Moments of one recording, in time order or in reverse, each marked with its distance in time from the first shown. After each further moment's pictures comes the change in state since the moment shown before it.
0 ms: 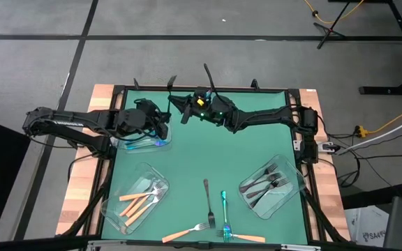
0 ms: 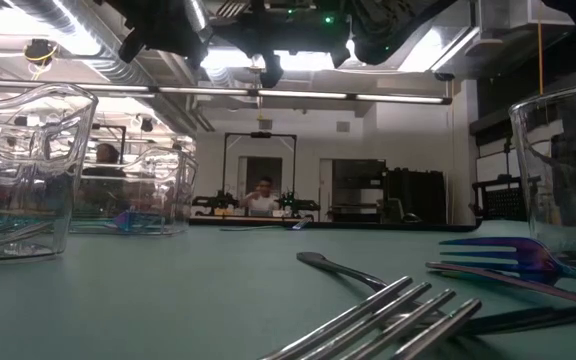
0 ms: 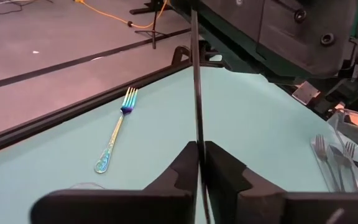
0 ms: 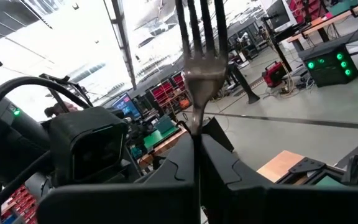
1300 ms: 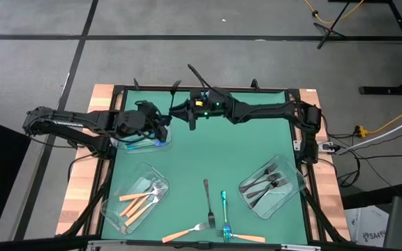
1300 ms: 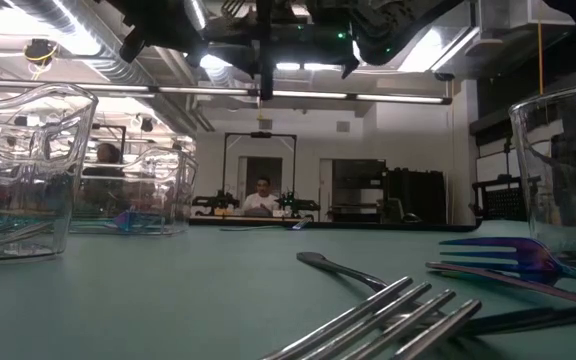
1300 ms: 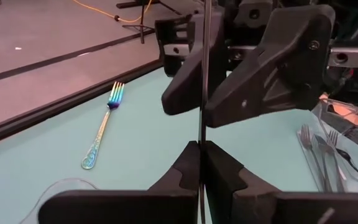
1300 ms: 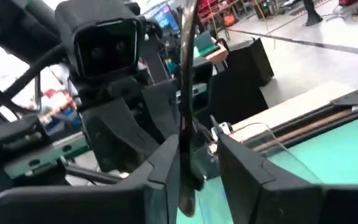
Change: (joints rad) left arm -0.020 0.000 0.000 0.002 0.036 0.001; right arm -0.077 -0.035 0.000 -0.268 -0.456 -0.077
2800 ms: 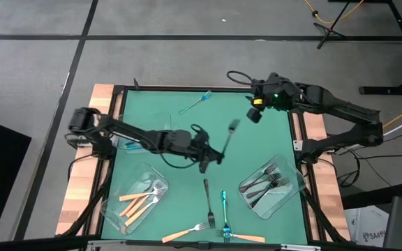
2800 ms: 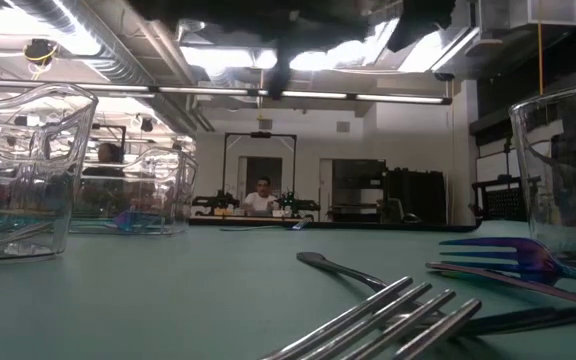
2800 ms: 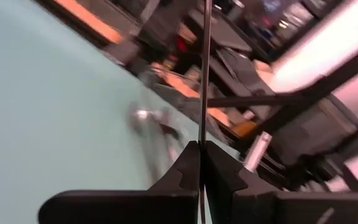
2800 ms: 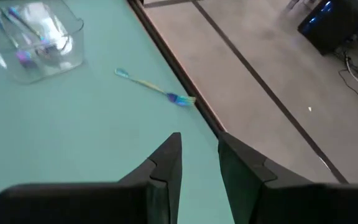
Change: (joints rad) left arm -0.070 0.692 0.149 0.846 0.520 -0.098; right arm -0.008 -0.715 -0.001 -1.434 0.696 -0.497
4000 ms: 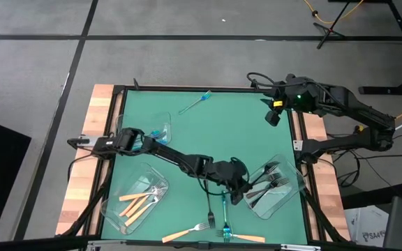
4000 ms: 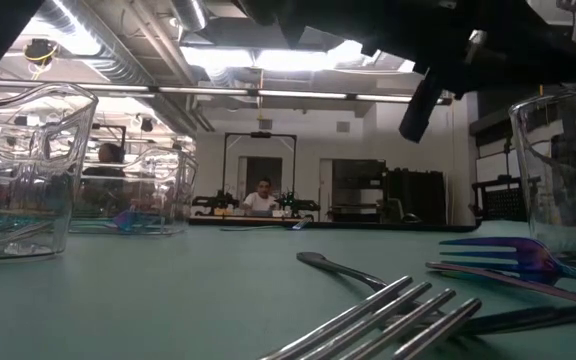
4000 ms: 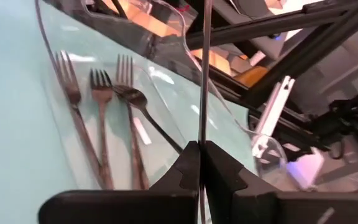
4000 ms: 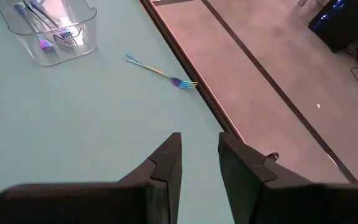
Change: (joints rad) left arm -0.123 0.586 0.666 -0.237 0.011 0.092; right arm 0.000 -0.156 0.001 -0.158 -0.049 0.001
